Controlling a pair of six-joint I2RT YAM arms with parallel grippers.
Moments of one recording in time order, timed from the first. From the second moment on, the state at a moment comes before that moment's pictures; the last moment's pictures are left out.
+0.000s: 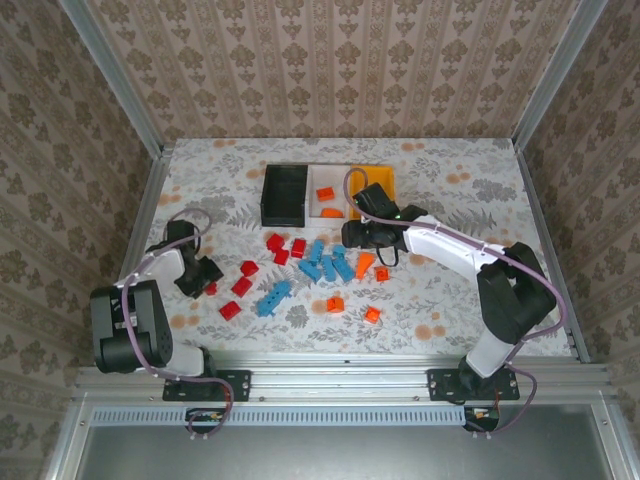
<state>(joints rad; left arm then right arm) 0.08 1.43 0.71 -0.62 0.08 -0.56 0.57 1.67 1.19 -0.50 0.03 0.49</state>
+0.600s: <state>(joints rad) -0.03 1.36 0.78 -0.70 0.05 -0.56 0.54 1.62 1.15 -0.48 0.02 0.49</state>
